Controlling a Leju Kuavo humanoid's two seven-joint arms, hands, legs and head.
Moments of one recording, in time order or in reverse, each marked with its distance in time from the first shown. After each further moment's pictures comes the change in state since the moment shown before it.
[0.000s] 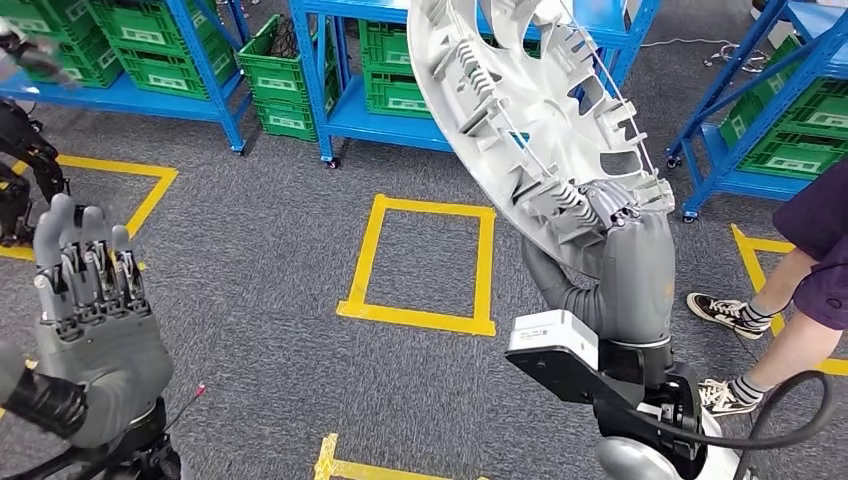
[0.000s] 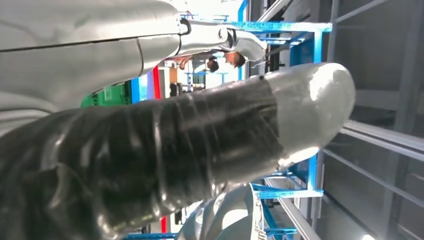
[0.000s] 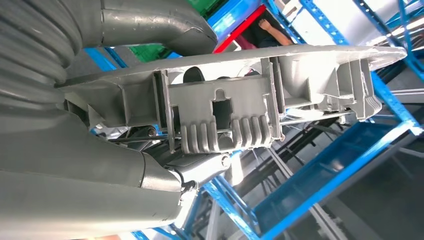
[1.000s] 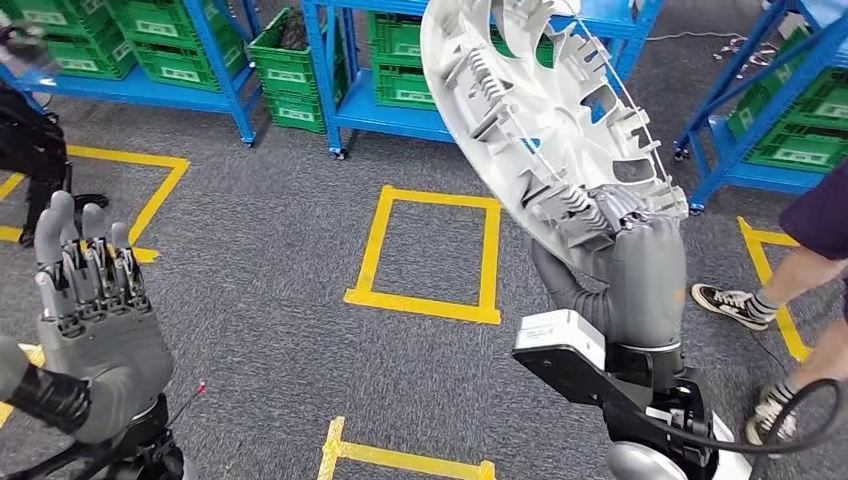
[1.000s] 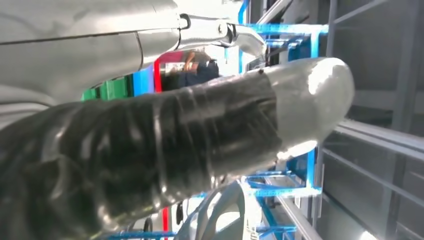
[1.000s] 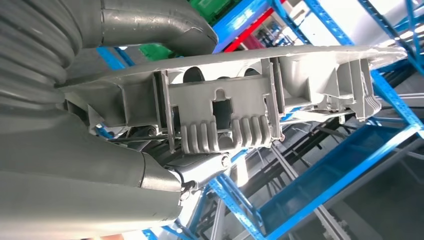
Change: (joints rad) left arm 0.011 0.005 0.010 -0.008 -0.021 0.032 -0.003; right arm 0.000 -0.005 -0.005 -0.001 0.001 0.024 0.009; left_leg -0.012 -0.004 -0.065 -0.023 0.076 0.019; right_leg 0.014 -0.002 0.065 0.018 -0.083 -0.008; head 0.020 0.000
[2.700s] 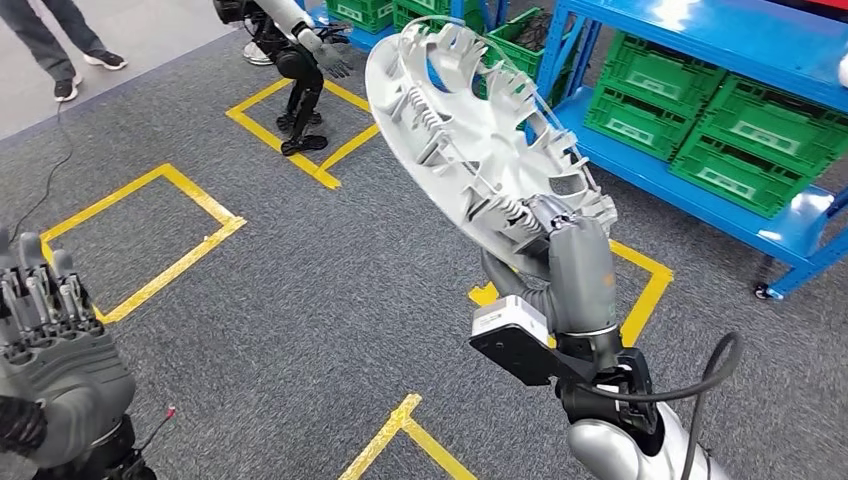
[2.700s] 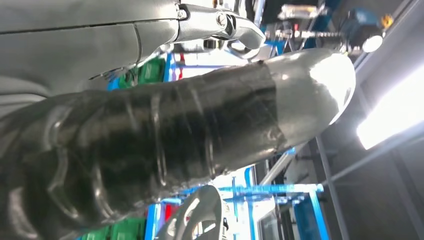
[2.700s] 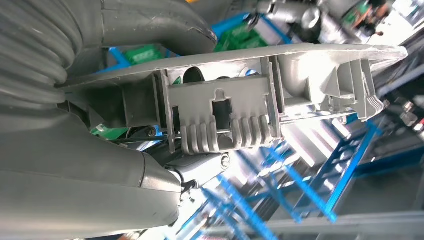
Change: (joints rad) left arm 0.088 0.033 0.039 -0.051 -0.009 0.119 -0.005; right arm -0.016 0.071 0.059 0.162 -0.131 -0.025 -0.106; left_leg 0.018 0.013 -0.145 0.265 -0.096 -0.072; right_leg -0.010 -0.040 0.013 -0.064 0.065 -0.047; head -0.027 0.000
